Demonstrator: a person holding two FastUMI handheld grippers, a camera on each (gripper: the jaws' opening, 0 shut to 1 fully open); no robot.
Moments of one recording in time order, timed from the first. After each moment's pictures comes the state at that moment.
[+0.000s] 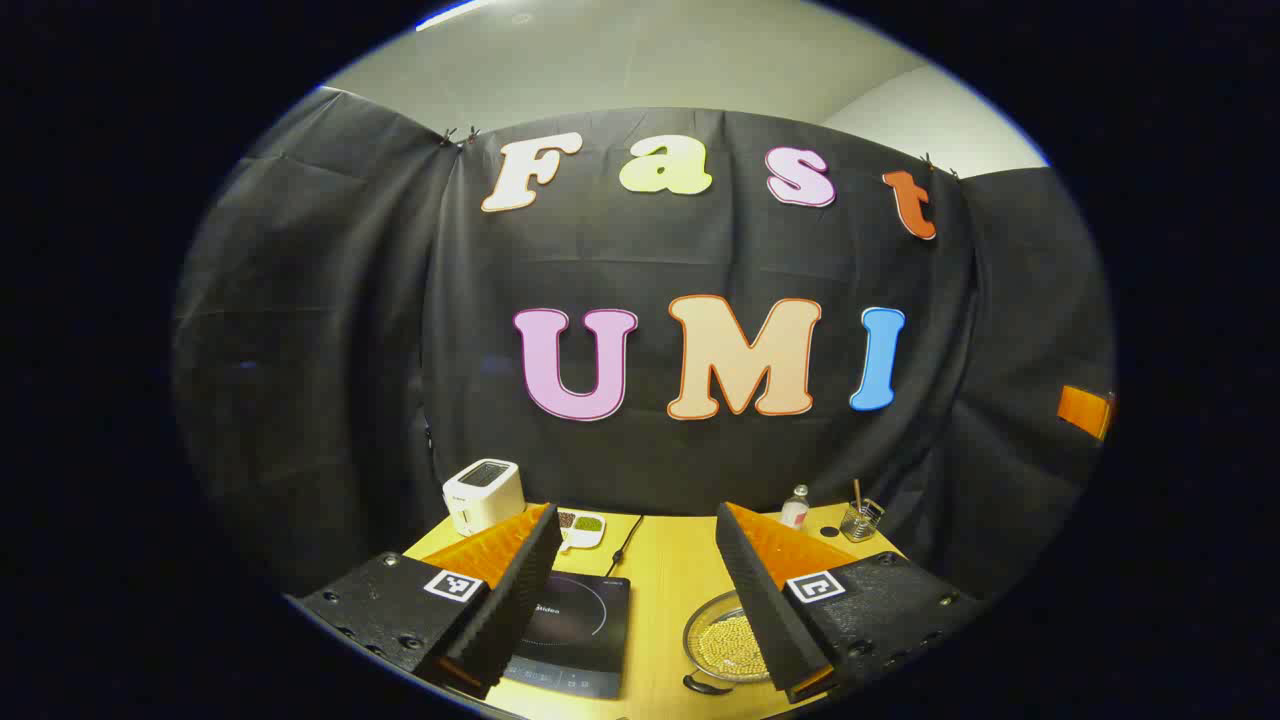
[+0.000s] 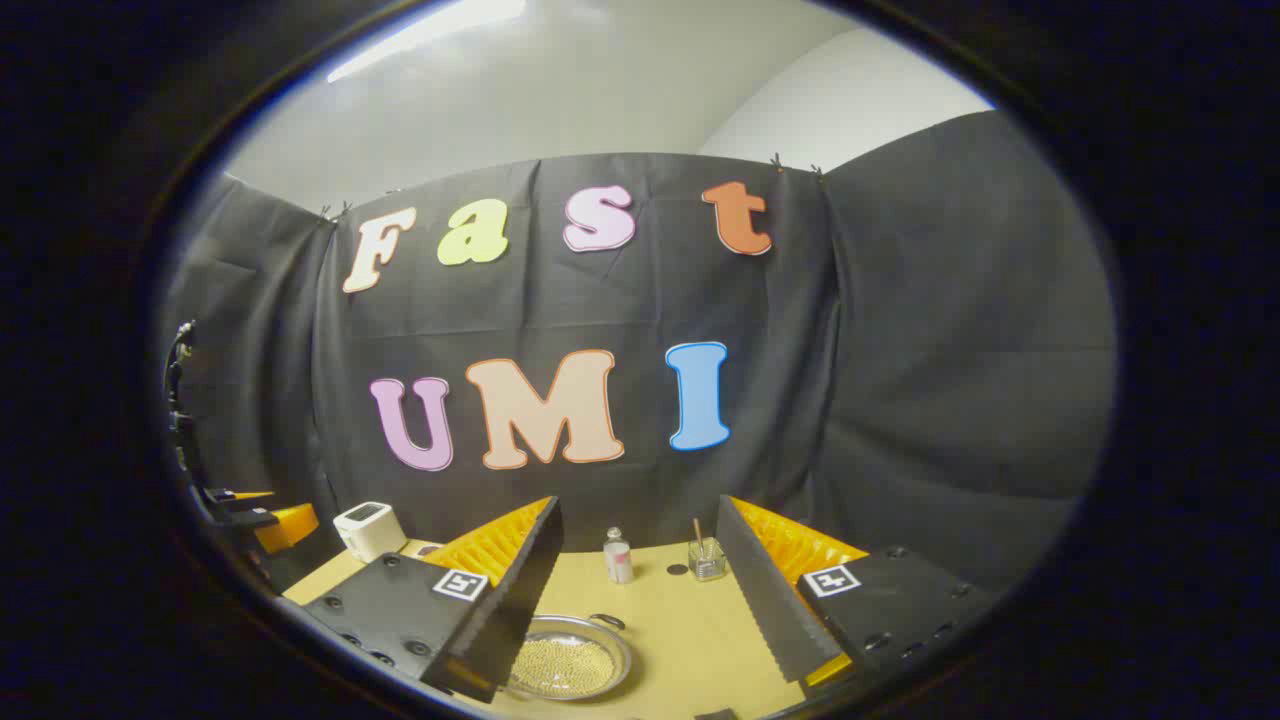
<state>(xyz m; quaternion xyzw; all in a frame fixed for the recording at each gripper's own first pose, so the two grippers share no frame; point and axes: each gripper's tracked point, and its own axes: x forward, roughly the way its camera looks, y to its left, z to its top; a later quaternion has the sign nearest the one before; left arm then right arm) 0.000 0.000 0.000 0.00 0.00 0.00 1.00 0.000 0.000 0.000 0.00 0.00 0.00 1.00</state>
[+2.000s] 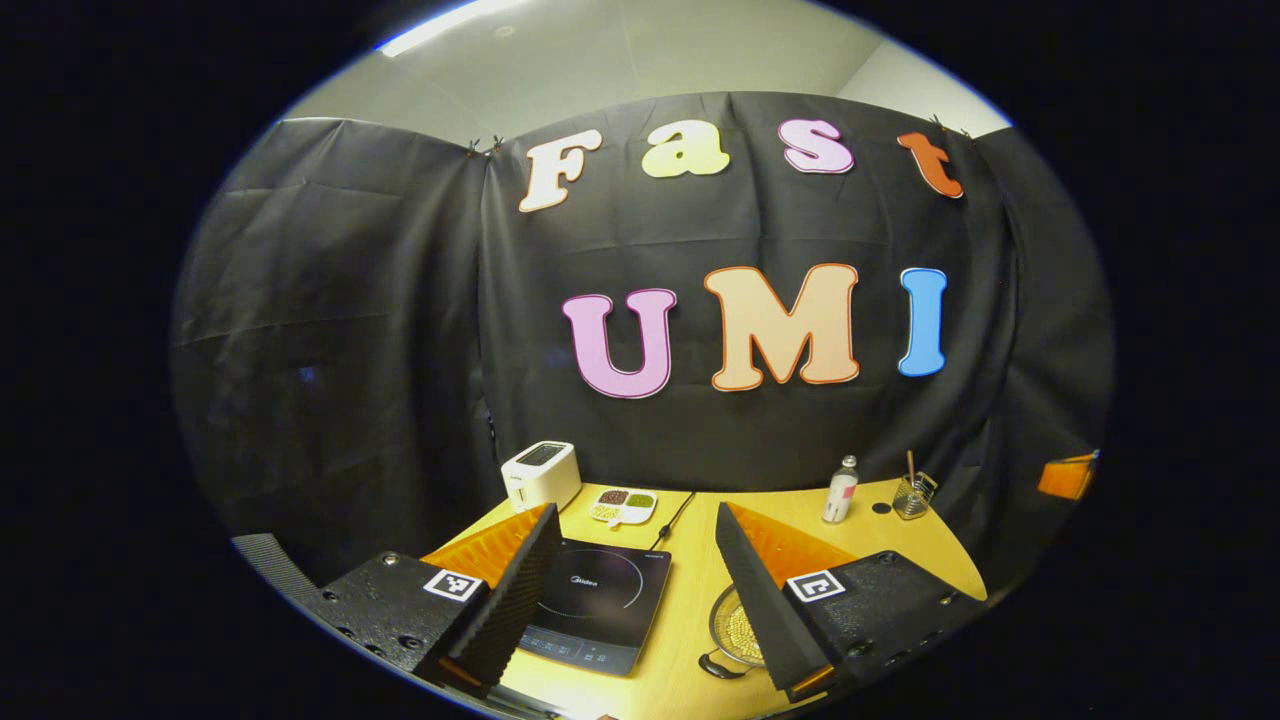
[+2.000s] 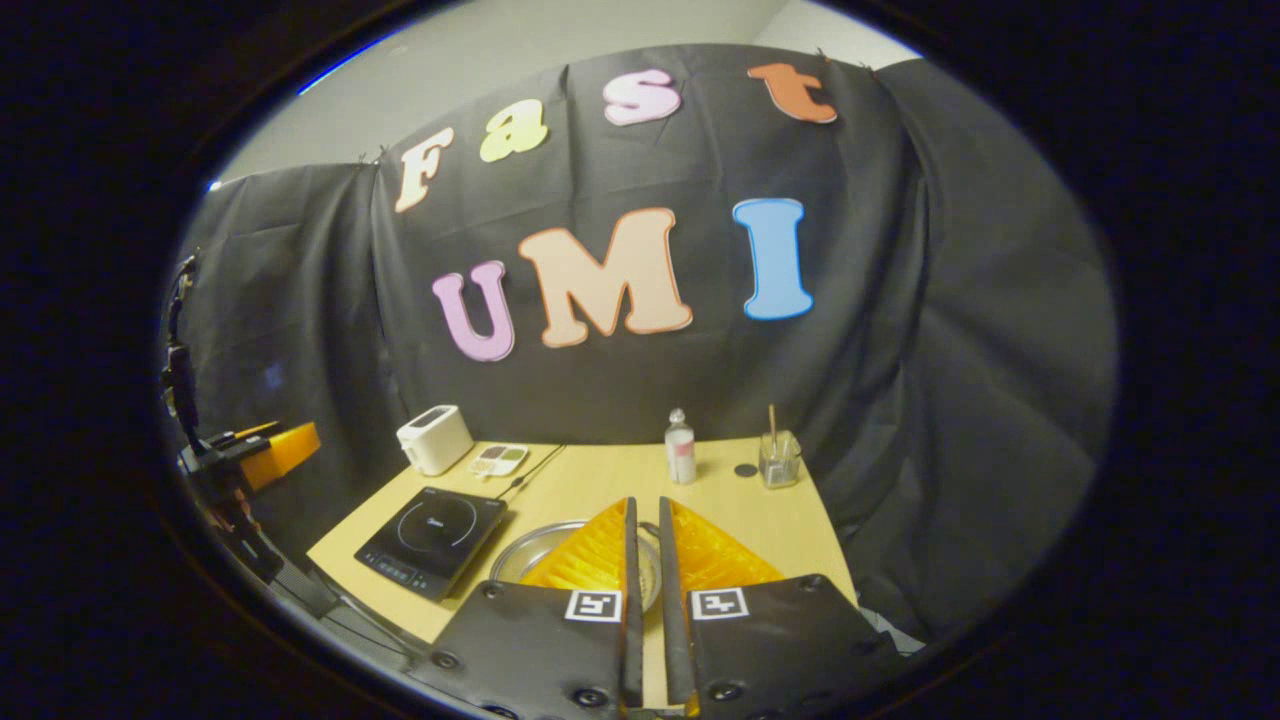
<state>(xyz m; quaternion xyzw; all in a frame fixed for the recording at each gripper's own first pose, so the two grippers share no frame) -0.030 -0.005 -0.033 0.03 0.02 0.11 0.99 0.033 -0.001 -0.161 0.01 0.20 0.15 0.97</state>
